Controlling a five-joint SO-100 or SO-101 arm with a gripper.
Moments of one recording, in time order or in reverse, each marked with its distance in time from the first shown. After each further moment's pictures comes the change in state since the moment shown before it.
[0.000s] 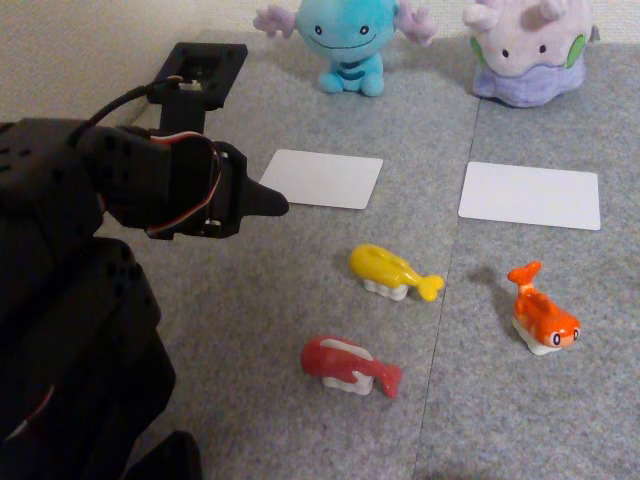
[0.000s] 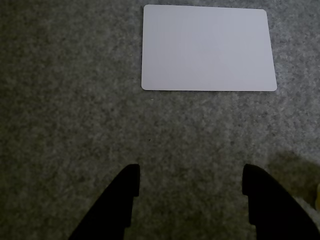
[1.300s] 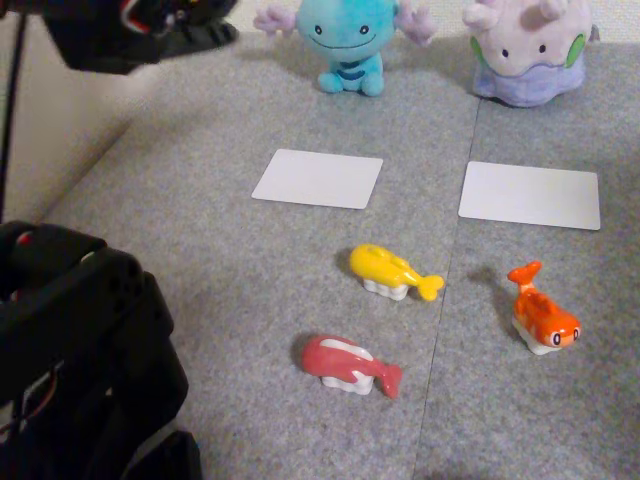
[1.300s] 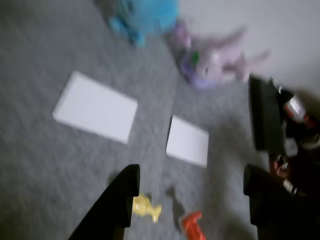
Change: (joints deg) arm 14.1 -7.6 -39.8 22.9 -41.5
